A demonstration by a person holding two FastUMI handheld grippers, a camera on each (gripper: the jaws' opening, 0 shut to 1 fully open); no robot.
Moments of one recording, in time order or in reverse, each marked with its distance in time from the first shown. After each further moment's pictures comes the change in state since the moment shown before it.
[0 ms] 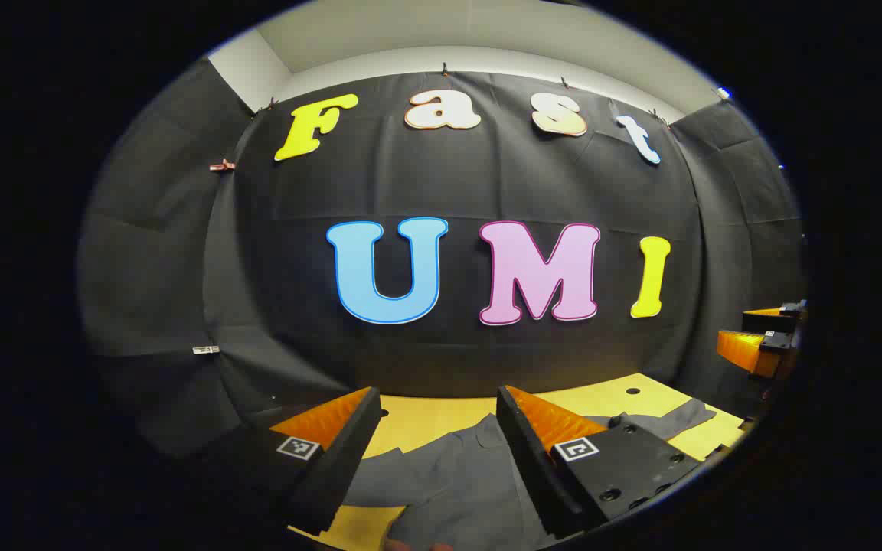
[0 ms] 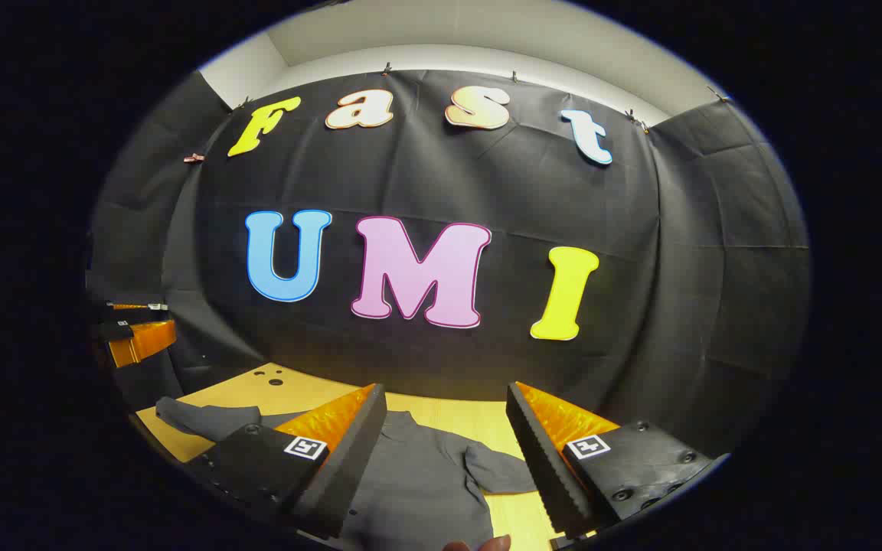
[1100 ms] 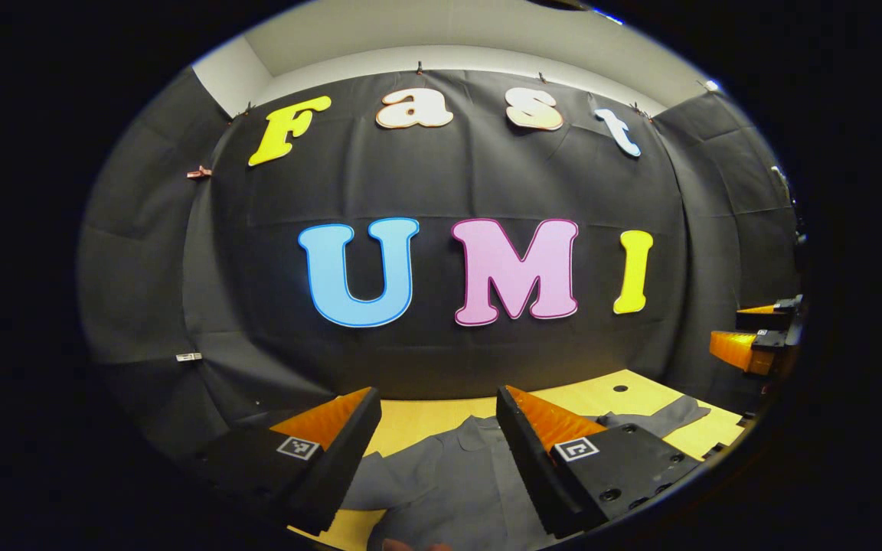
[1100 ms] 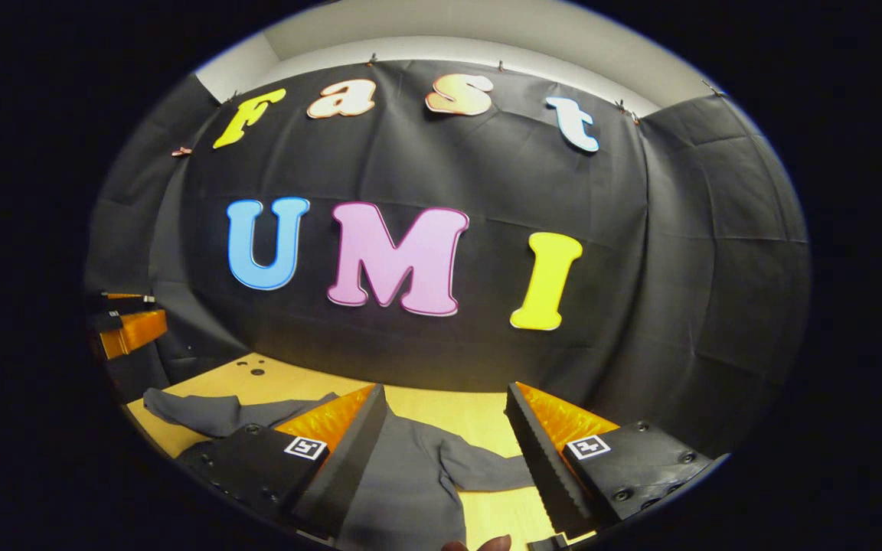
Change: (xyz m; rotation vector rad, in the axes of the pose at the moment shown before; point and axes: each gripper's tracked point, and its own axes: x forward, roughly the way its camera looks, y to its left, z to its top) left arm 0.010 -0.044 0.001 0.035 0.006 -0.053; right arm 0.016 -0.064 -0.032 0.001 0.073 -0.053
